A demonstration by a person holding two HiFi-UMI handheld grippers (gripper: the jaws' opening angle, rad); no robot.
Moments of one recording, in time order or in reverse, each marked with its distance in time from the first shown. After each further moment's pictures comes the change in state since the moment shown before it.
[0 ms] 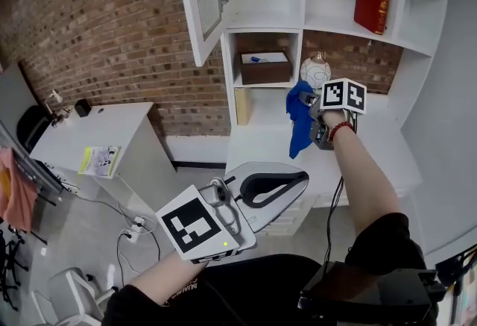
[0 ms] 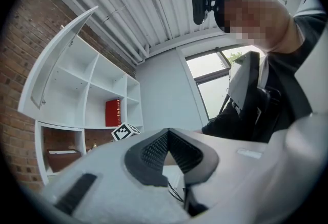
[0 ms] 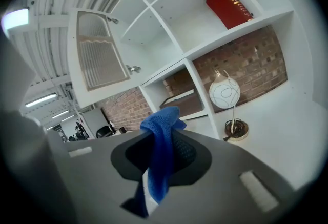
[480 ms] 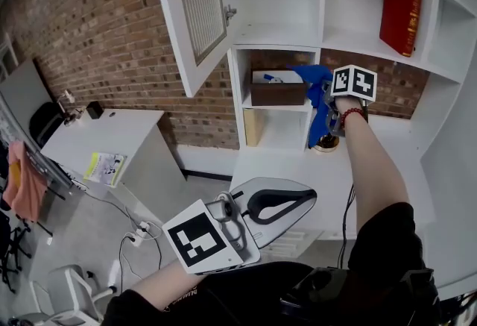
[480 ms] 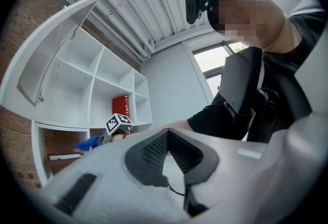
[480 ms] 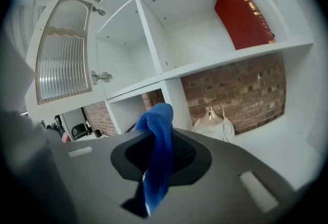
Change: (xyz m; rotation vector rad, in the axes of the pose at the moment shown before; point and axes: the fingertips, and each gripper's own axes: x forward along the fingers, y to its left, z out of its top) left arm 0.063 0.086 -0.019 0.025 0.022 0.054; right arm 0.082 -0.087 0.130 -0.130 -0.051 -0.182
